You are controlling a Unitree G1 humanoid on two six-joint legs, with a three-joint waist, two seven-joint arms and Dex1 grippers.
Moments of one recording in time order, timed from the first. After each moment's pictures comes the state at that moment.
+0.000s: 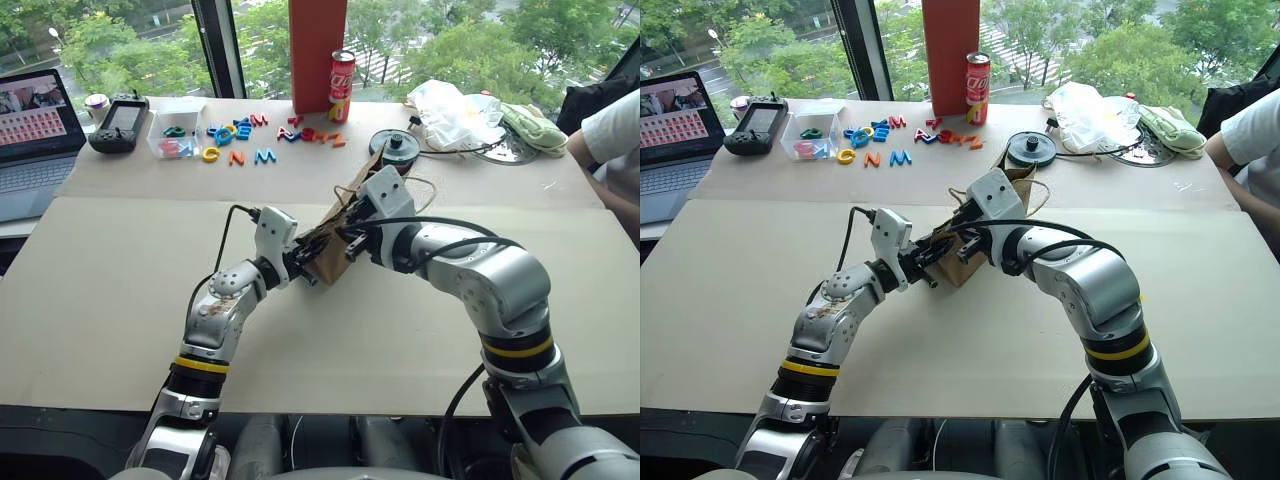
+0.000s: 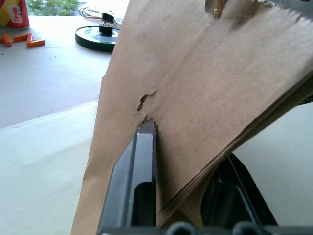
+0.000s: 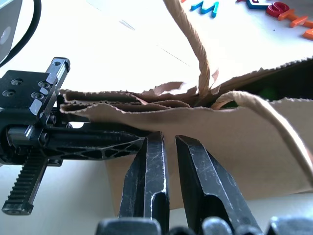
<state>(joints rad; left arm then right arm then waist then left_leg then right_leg) -0.42 0.20 -0.09 0.01 -0.28 0.39 -0.55 -0.69 -0.38 0.19 -0.42 0.41 1.23 0.28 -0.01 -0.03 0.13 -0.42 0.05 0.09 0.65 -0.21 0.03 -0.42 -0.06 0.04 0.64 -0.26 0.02</state>
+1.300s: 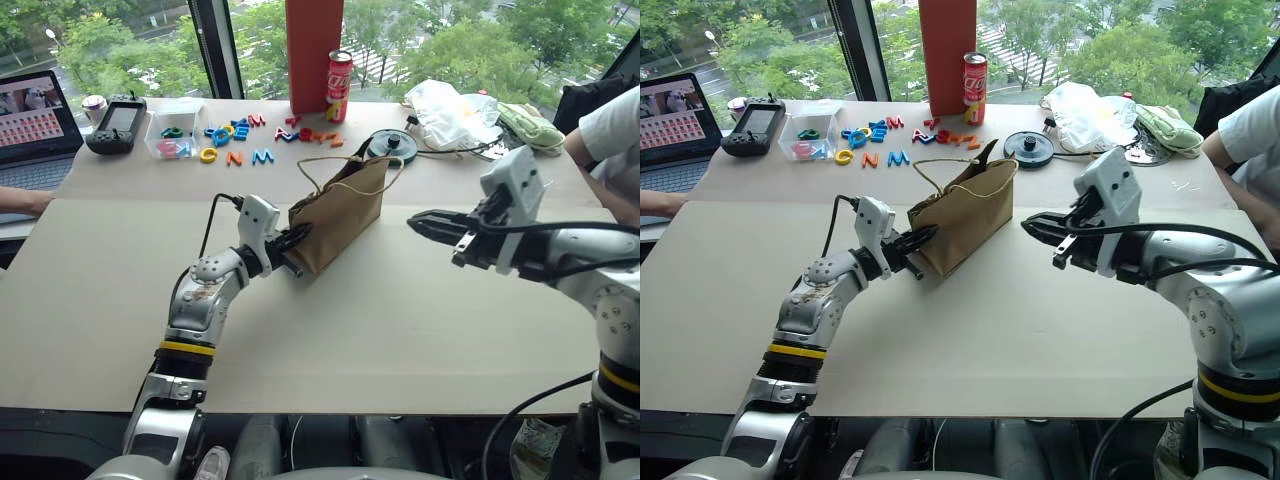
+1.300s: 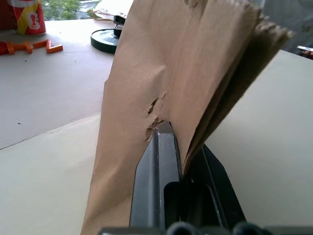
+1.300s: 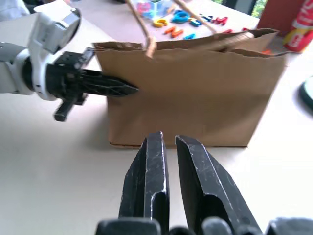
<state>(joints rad) -0.50 0.34 -0.02 0.13 -0.34 0.34 -0.76 -0.48 -0.77 -0.27 -0.50 0.65 1.08 0.73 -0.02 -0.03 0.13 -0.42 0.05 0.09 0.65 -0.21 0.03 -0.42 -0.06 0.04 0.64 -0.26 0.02</state>
